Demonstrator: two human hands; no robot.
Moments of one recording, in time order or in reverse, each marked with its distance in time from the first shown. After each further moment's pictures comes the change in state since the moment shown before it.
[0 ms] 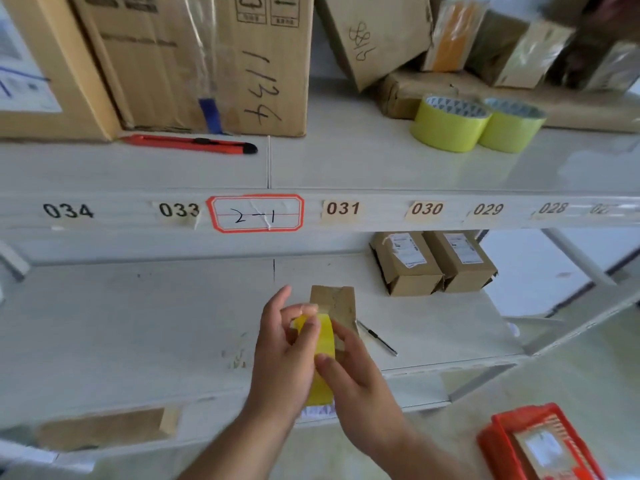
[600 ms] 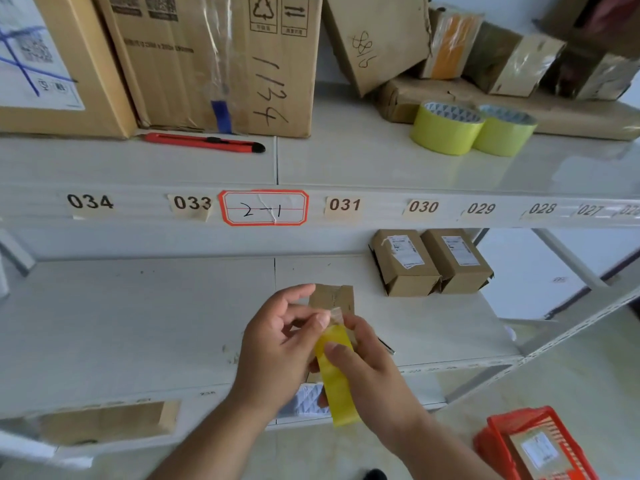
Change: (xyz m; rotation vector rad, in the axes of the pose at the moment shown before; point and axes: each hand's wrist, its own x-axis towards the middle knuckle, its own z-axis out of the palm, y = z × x) left_hand -0.010 0.021 -0.021 0.003 -0.140 0.194; right_hand -0.010 -0.022 -0.007 0.170 -0.014 0.032
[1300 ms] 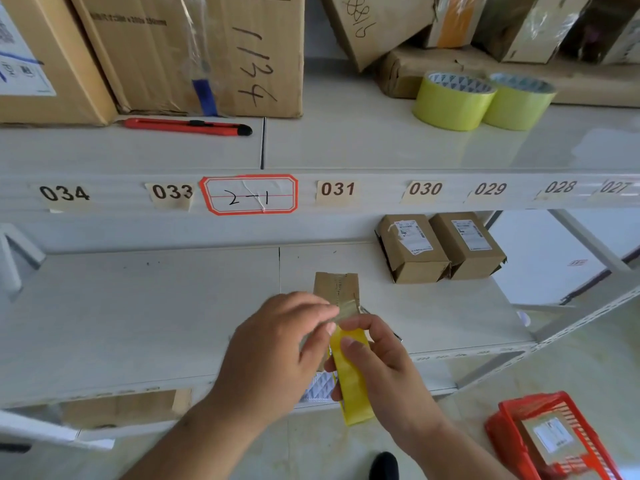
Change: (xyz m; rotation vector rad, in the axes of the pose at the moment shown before) left_hand 0.001 0.001 -0.015 0.777 -0.161 0.479; right_hand -0.007 0.004 -0.016 0.108 0.056 0.034
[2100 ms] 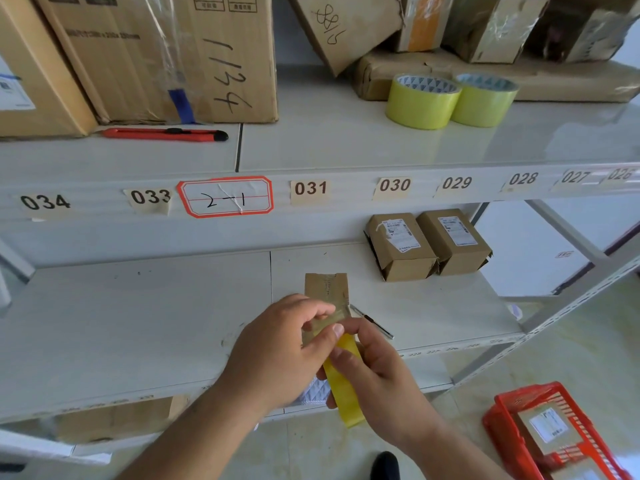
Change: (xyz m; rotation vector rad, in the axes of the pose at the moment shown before) left_hand 0.009 0.020 0.006 -0.074 -0.249 -0.205; right_hand -0.017 0.000 -0.012 -0.135 -0.088 -0.088
